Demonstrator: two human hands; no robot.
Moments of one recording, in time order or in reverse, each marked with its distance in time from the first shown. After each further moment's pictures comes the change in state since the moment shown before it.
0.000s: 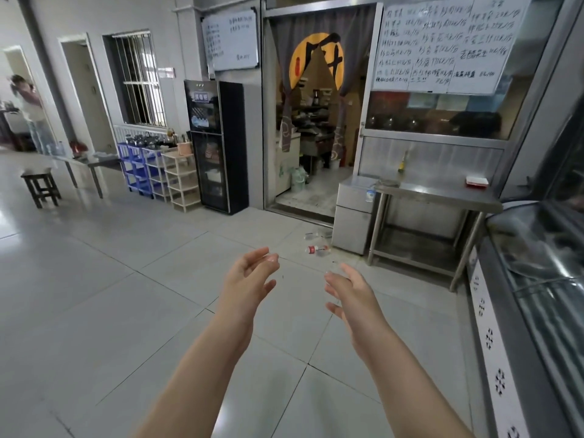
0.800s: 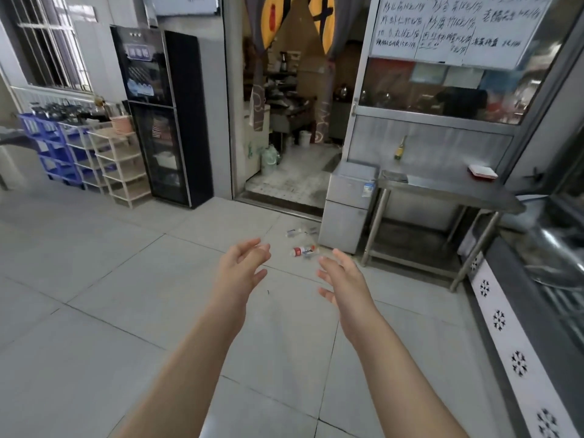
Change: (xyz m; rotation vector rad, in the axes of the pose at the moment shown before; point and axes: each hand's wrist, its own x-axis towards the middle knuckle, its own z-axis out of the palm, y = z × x) left_hand 0.487 -0.031 -0.058 -0.025 -0.098 -0.154; right_hand 0.425 0.017 0.178 0.048 0.201 0.079
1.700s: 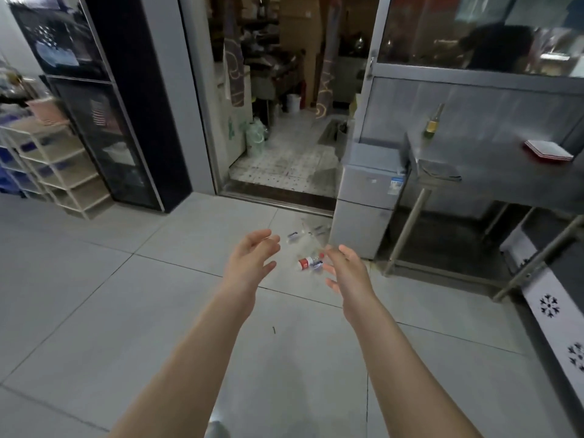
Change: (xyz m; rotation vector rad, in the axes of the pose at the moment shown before) left_hand 0.527 -0.028 0.047 0.114 -0.090 -0.149; right_hand 0.513 0.019 0.117 -0.006 0.151 0.160
